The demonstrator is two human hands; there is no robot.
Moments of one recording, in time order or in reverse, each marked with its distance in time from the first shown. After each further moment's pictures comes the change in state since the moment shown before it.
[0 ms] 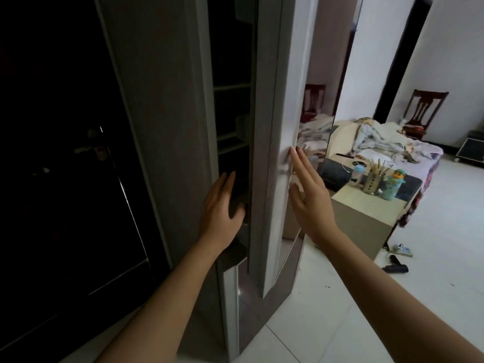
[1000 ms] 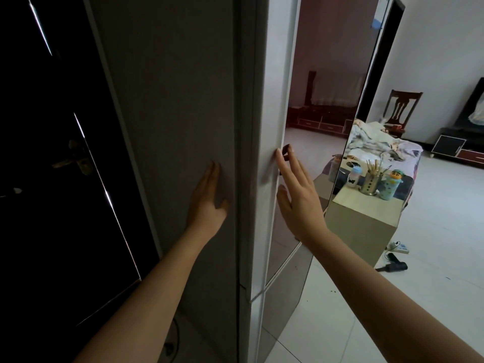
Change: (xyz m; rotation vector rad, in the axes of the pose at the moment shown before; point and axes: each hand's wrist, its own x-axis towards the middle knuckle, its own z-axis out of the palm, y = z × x) left_hand 0.103 -0.114 -0.051 0.004 -0.011 -0.007; right_hand 0.064 -0.018 0.117 -0.210 -0.005 -0.021
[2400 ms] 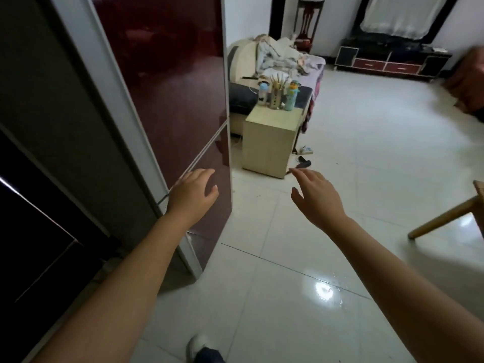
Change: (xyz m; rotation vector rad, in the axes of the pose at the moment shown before) left_hand -0.207 0.133 0.106 0.342 -0.509 0.212; right_hand -0.286 0.071 -0.201 -0.517 -0.341 0.494
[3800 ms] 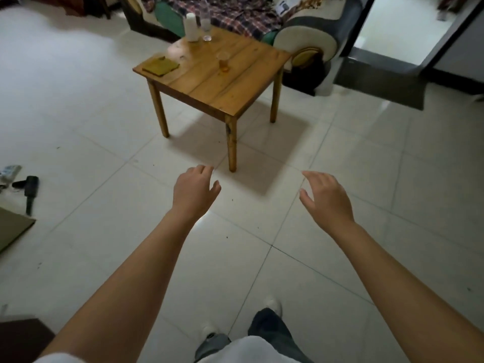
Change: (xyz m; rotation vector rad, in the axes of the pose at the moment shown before) left_hand -0.153 0.365 0.189 -0.105 -0.546 1.286; right_hand -0.457 0.056 -0.050 -0.204 0.243 1.483
